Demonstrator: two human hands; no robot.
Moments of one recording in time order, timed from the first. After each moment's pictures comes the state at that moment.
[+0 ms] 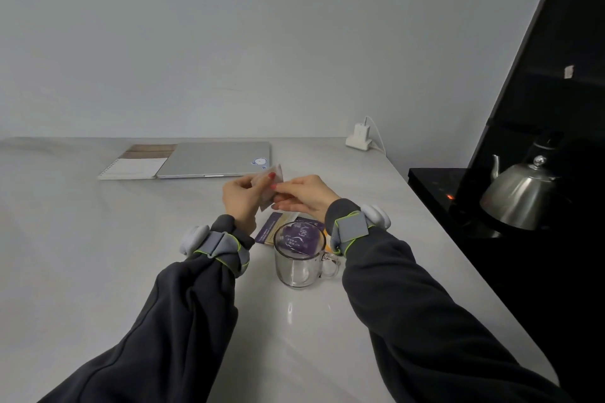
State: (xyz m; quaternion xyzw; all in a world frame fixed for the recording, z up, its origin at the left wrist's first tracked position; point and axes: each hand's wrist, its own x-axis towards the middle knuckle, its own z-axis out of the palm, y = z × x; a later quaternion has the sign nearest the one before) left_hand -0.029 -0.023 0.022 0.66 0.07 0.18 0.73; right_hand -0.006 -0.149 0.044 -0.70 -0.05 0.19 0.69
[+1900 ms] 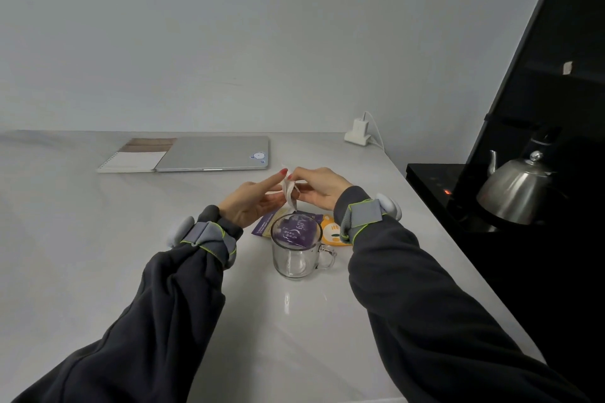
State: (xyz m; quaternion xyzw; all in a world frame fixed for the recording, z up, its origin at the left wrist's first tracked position) left_hand -0.026 -0.023 0.028 0.61 0.08 -0.11 0.78; right_hand 0.001 -0.168 0.051 -0.63 0.01 0.21 0.75
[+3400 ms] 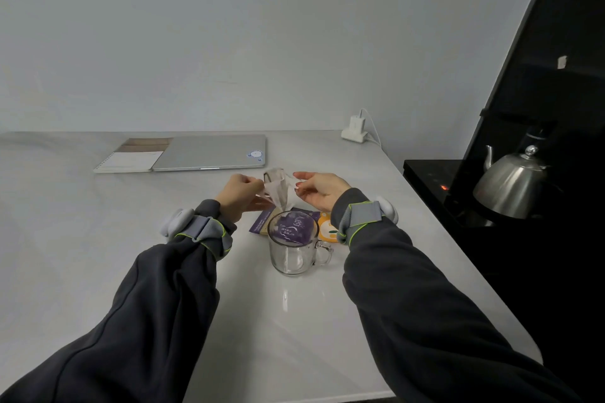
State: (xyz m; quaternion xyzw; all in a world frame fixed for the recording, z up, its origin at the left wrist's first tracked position) left_hand -0.026 -0.013 0.028 0.75 0.08 -0.03 0.66; right_hand -0.001 -0.175 0.041 -0.55 0.10 0.18 0.81
